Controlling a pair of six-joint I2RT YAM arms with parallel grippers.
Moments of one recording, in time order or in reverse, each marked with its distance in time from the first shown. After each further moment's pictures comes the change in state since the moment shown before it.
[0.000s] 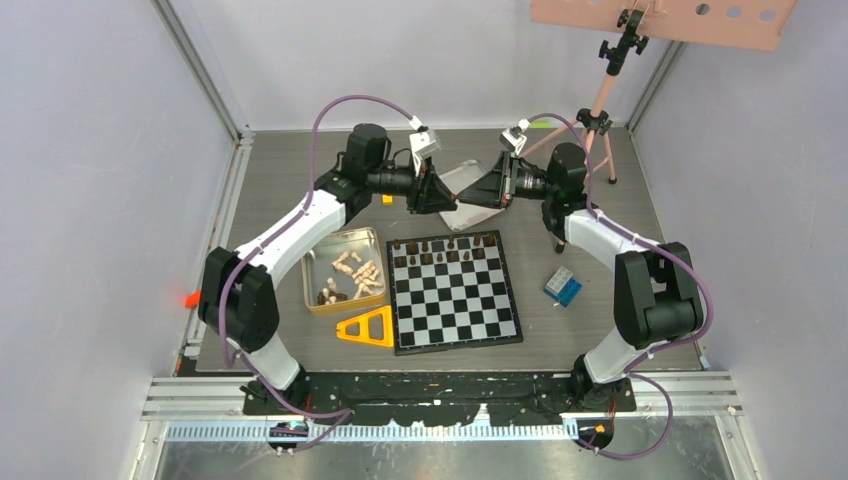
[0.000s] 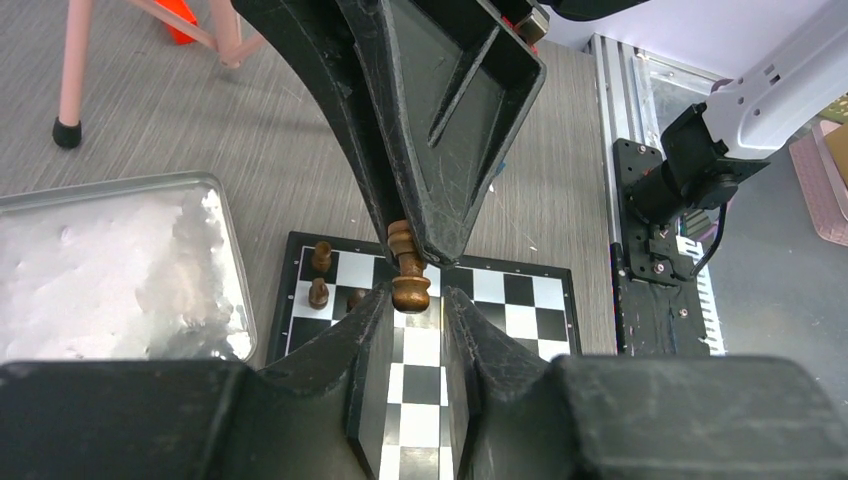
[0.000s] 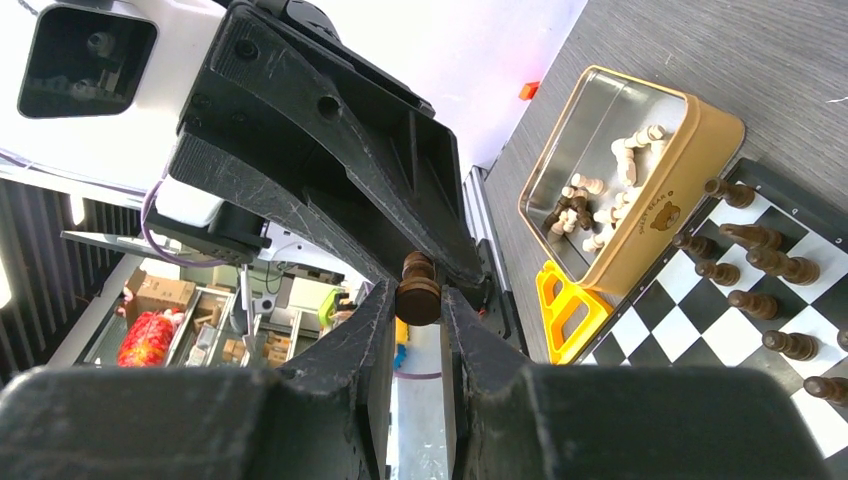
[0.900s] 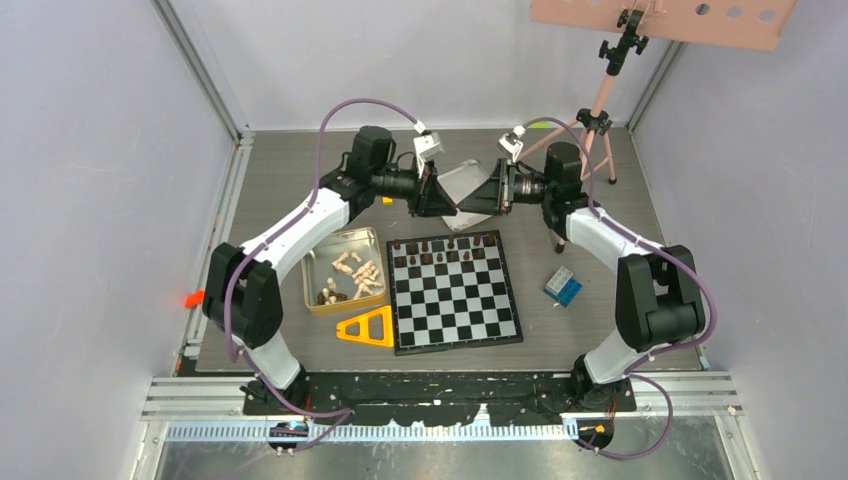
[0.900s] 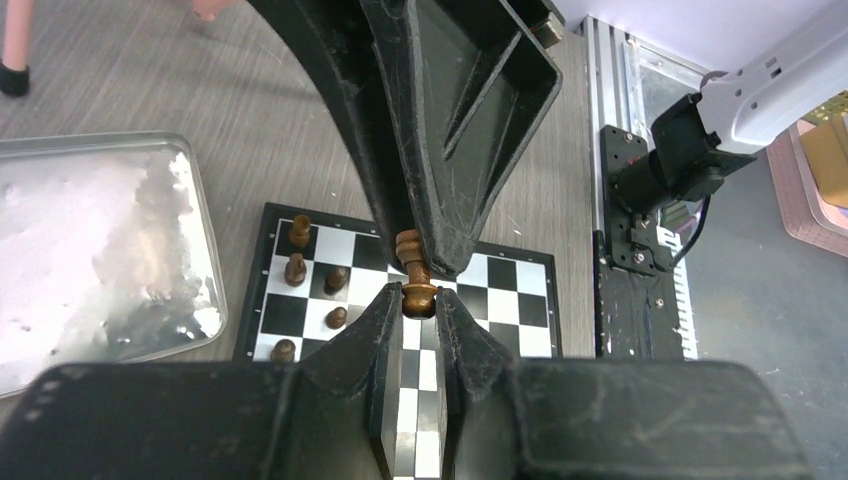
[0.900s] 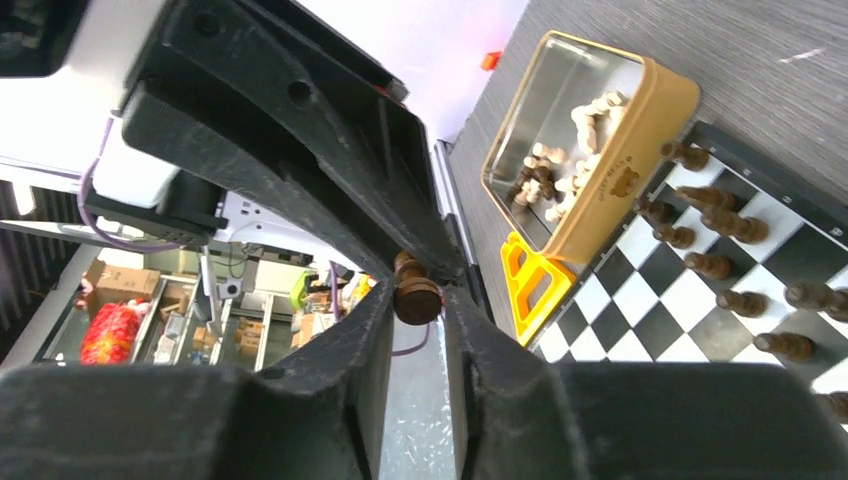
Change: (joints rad) left arm -0.009 0.029 0.015 -0.053 0.001 -0.027; right arm -0.005 -0.011 0.016 -0.230 -0.004 -0.209
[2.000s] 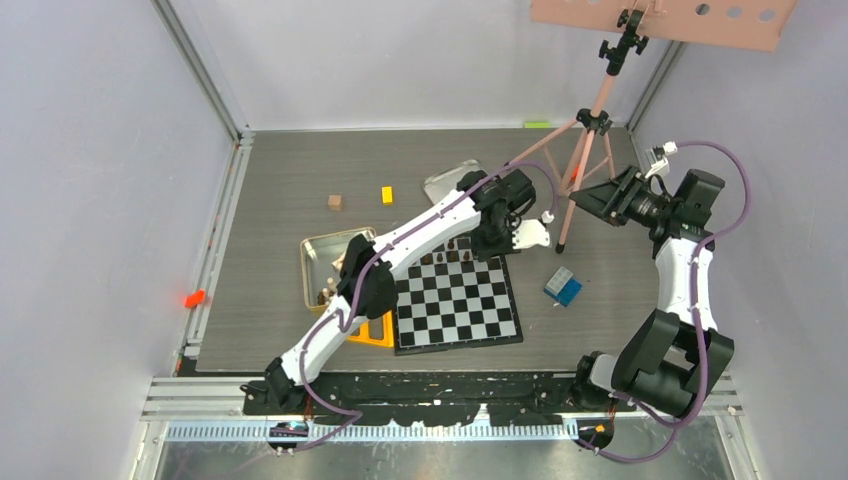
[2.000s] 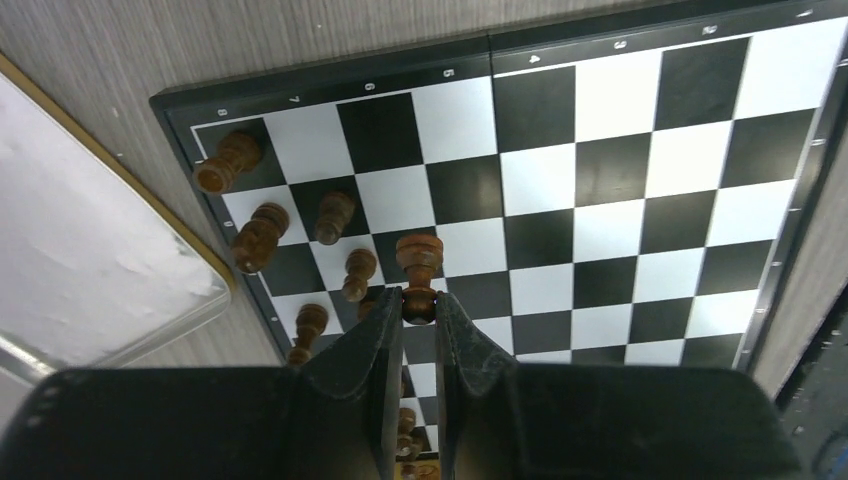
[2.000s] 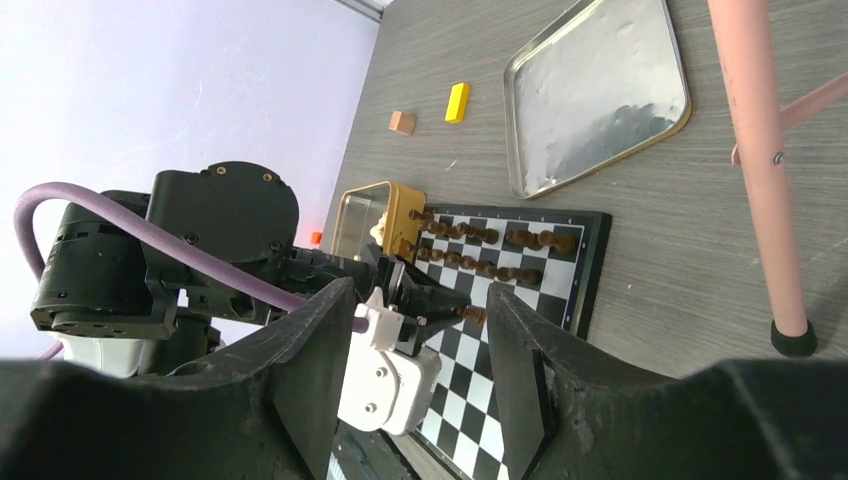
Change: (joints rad) left arm -0.445 0.778 1.134 -1.201 -0.774 0.593; right arm -0.679 -0.341 -0.061 -0.610 0.010 -0.490
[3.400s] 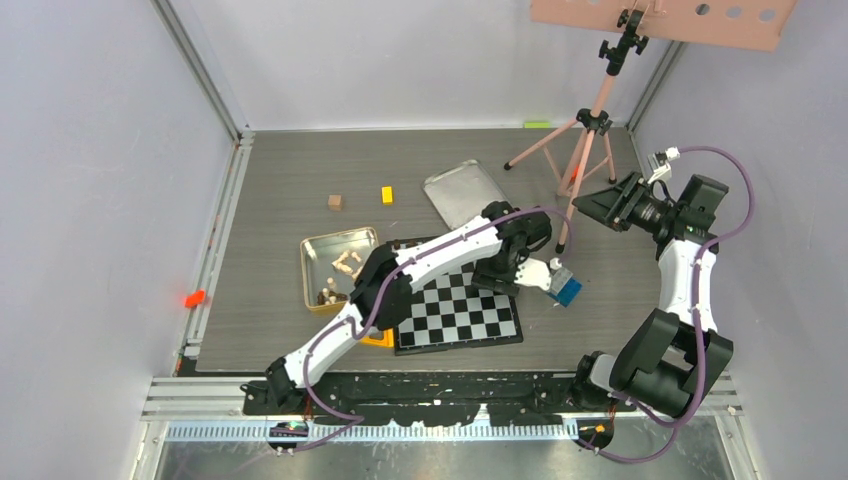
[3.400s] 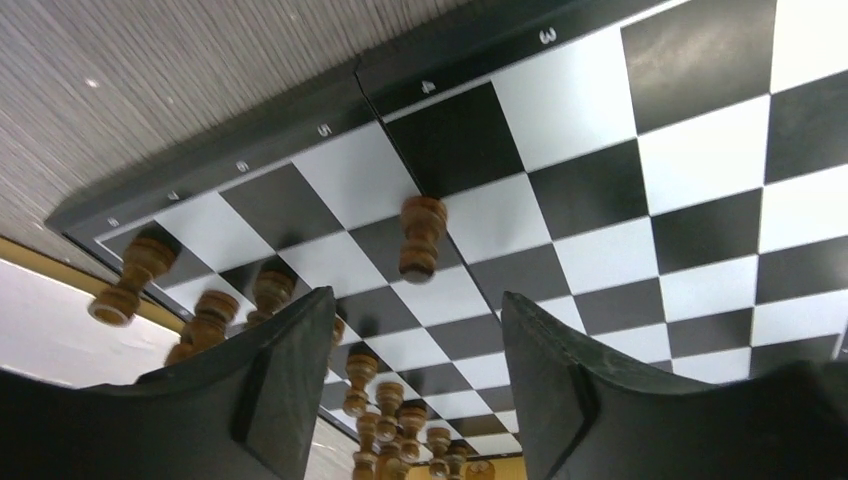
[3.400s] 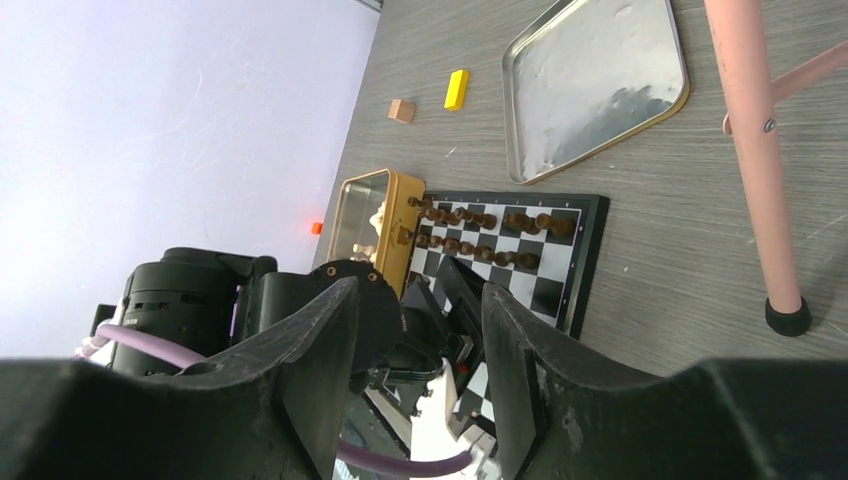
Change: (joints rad) left arm -0.107 0.085 -0.040 -0.011 -0.167 0.211; right arm -0.045 -0.005 -0.007 -0.067 -0.052 -0.065
